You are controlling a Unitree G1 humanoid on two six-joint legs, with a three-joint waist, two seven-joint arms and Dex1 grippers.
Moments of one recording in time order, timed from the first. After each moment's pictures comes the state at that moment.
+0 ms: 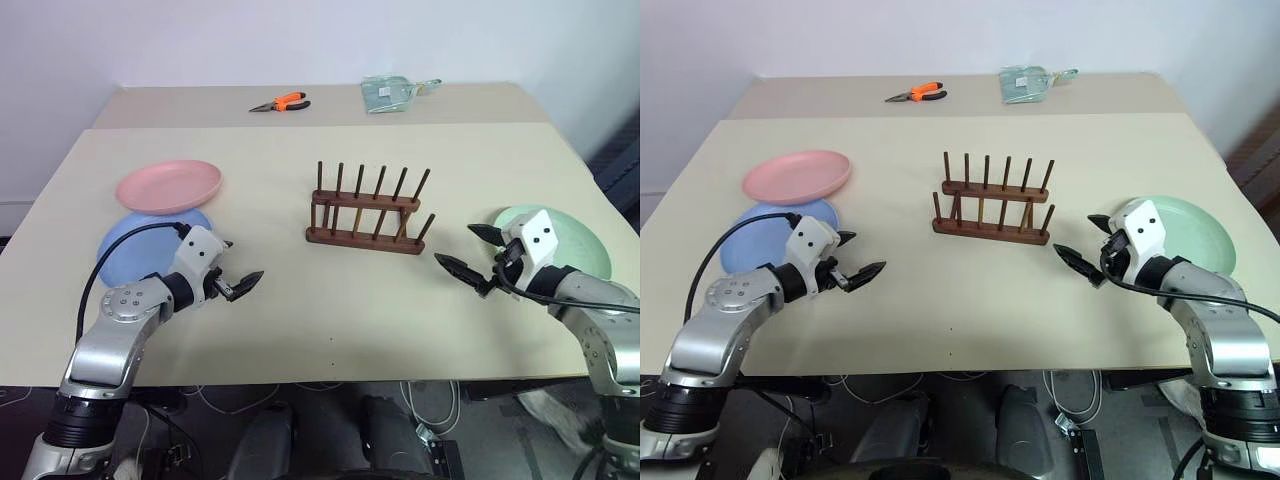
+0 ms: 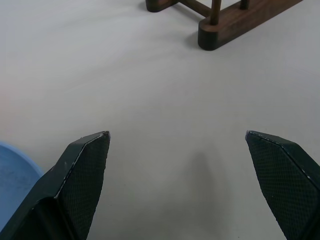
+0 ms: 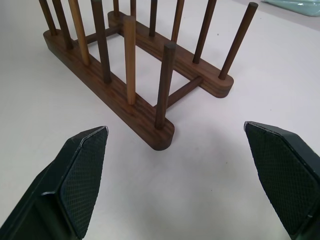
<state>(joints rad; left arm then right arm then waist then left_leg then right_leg) -0.15 0.60 0.05 -0.26 -0.23 0.52 -0.68 -0.12 -0.71 -0.23 -0.19 0.39 0.44 0.74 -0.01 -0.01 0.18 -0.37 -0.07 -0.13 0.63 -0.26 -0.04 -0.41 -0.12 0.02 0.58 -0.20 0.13</state>
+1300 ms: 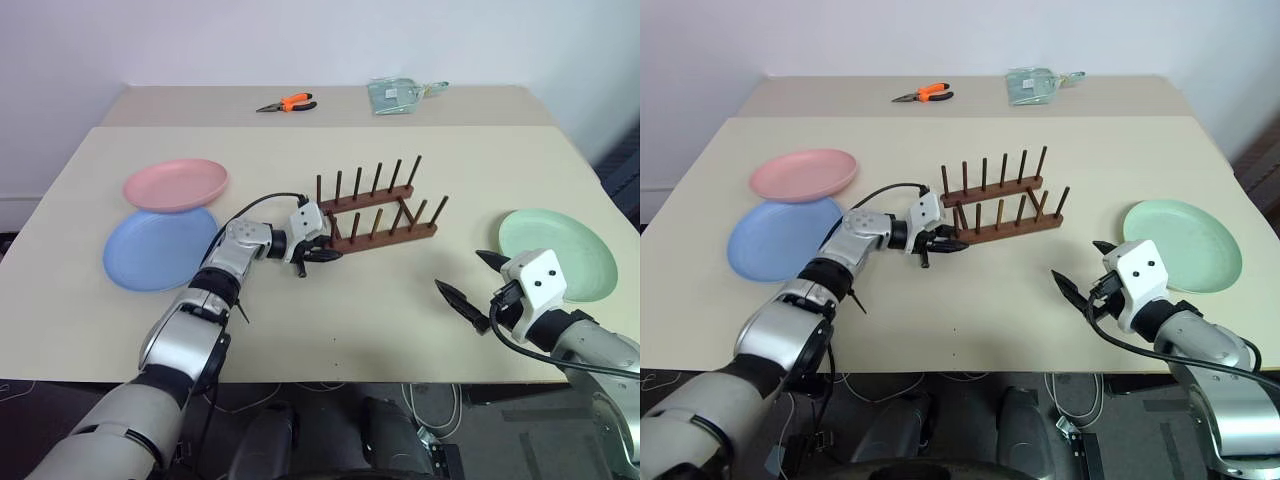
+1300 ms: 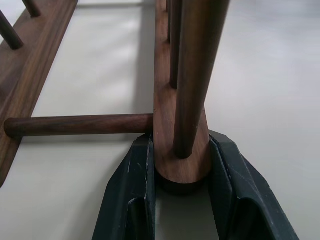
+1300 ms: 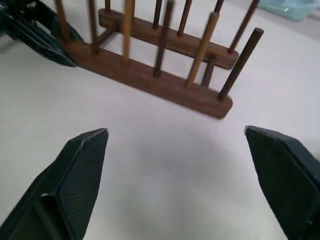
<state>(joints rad) -0.86 0.25 -0.24 0.91 0.01 -0.18 -1.16 0.21 -0.68 -0.34 -0.60 0.38 0.54 0.58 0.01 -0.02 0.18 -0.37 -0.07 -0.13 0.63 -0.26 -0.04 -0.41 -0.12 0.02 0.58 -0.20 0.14</state>
